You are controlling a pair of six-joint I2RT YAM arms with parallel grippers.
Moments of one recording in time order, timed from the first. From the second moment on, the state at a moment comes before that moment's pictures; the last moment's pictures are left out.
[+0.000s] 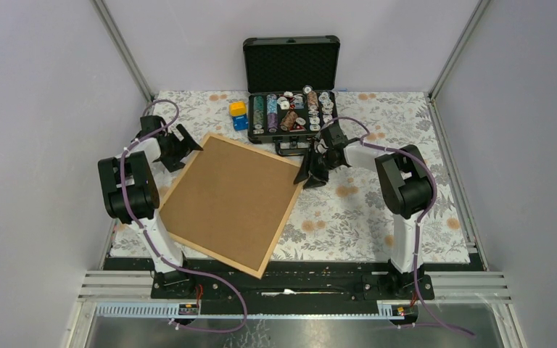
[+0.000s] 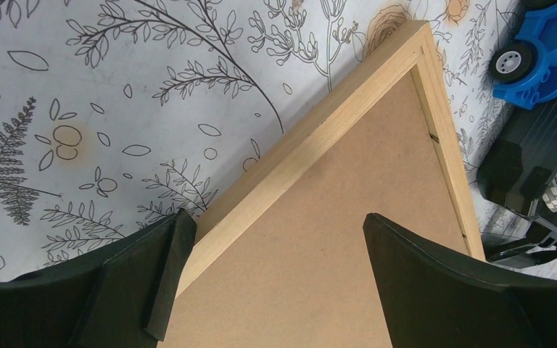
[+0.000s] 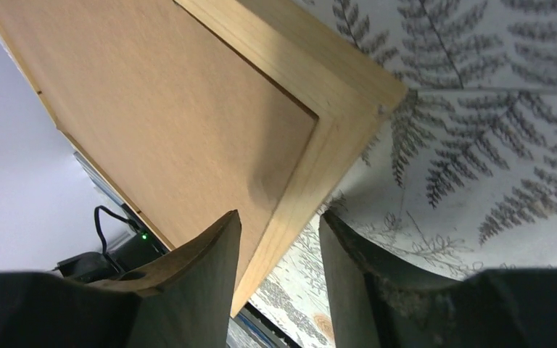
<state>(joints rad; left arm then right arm) 0.25 1.92 1.25 -0.32 0.33 -0.50 0.41 2.05 1.29 -0.38 -0.58 0.65</state>
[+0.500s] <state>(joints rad) 0.26 1.91 1.22 -0.28 0.36 -0.53 0.41 2.03 1.23 -0.37 -0.56 0.66</state>
